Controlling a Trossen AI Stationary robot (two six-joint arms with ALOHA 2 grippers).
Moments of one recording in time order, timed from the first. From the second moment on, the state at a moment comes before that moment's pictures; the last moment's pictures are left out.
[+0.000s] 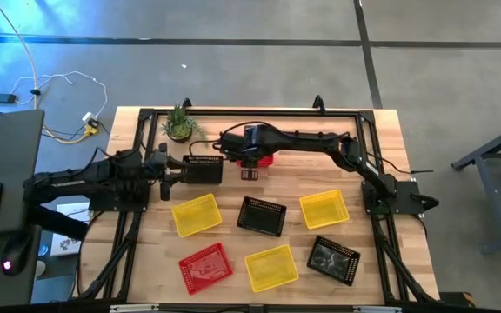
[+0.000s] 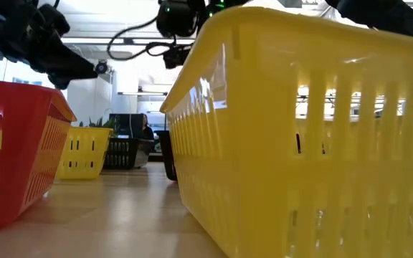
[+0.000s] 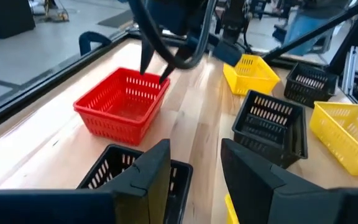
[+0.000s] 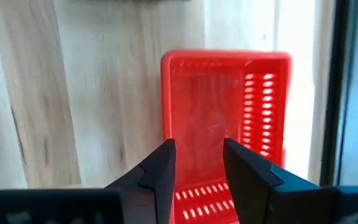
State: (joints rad) left arm 0.29 0.22 0.24 -0.30 -0.01 -0.14; right arm -0.14 2.29 2.20 -1.20 0.28 -0.16
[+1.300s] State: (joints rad) left arm -0.18 1.09 0.90 -0.77 0.07 -0.66; right arm -0.34 2.20 2.34 -1.26 0.42 -0.19
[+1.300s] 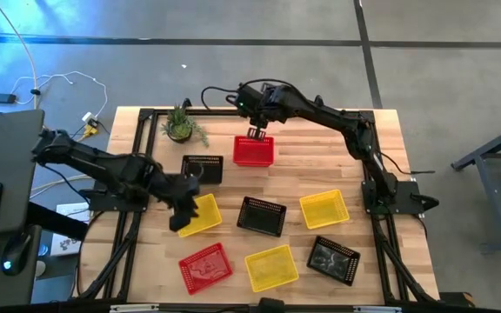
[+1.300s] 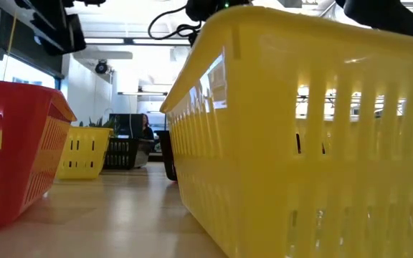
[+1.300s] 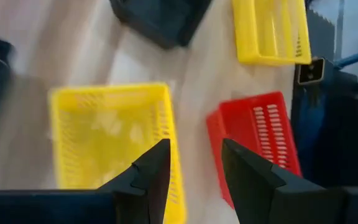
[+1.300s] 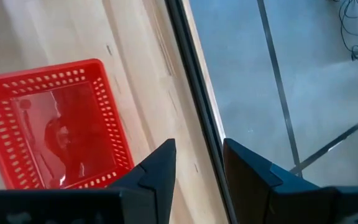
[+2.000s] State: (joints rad) left arm -0.54 1.31 0.90 -0.73 -0.01 -1.06; right arm -0.35 2.20 2.34 -1.29 0.41 -0.02
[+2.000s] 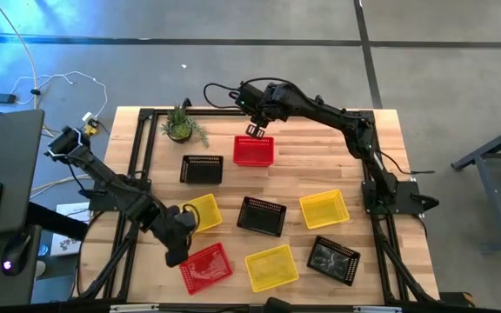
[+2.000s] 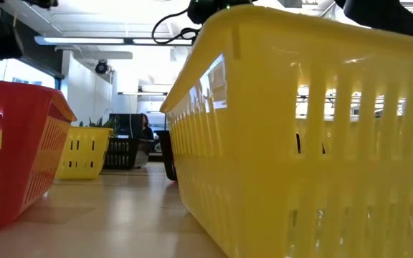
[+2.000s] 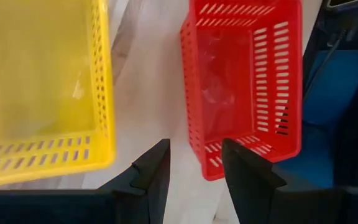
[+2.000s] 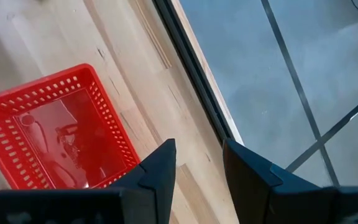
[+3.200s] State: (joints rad) left arm -0.65 1.64 0.90 -0.54 -0.09 -1.12; right arm -0.35 2.20 2.33 -1.31 0.41 0.00
